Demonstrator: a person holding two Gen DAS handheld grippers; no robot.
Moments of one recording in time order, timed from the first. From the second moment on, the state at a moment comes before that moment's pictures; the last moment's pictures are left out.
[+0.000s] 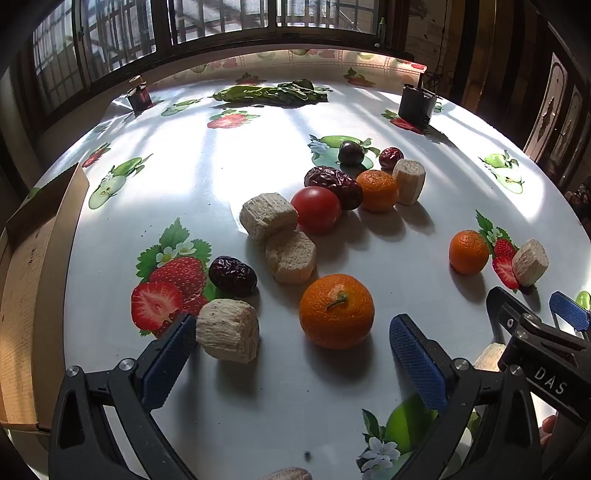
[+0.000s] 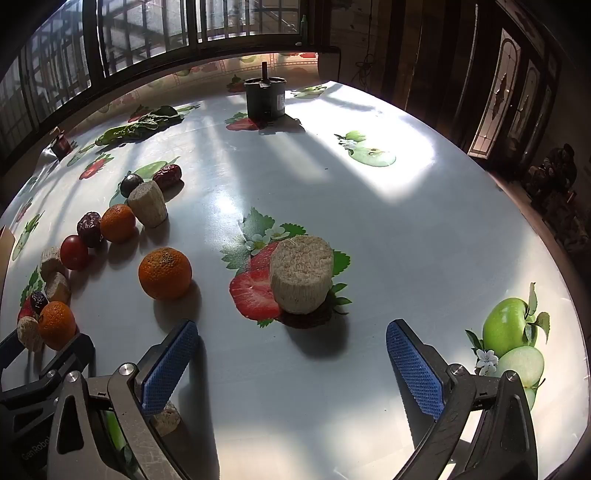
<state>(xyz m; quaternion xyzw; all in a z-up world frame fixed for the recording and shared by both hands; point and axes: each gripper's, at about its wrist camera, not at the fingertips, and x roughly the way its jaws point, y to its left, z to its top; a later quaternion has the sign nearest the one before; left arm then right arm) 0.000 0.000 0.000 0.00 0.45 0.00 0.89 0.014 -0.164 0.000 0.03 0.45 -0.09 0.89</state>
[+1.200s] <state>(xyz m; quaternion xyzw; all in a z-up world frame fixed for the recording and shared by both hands) -0.055 0.083 0.034 -0.17 0.42 -0.14 0.88 0.017 -0.166 0.002 0.04 0.46 -0.09 0.88</state>
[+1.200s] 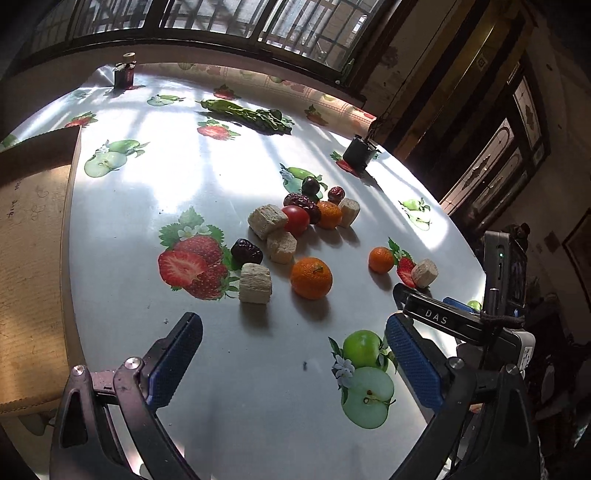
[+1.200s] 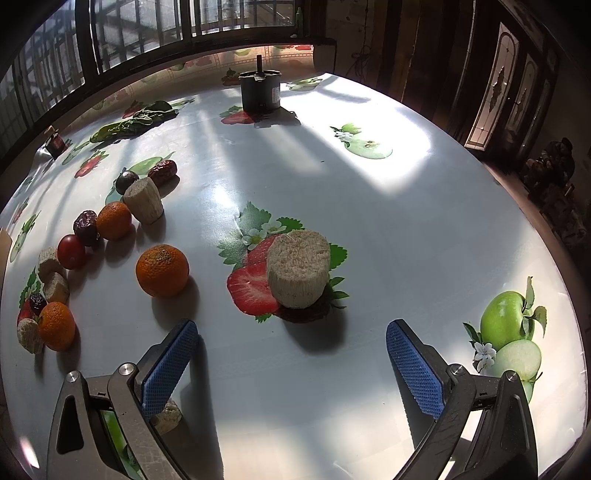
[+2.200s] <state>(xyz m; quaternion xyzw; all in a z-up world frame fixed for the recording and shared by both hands) -0.108 0.099 0.072 0.03 0.36 0.03 0.93 -0.054 -0.139 0.074 0.03 0.33 -0.01 0.94</state>
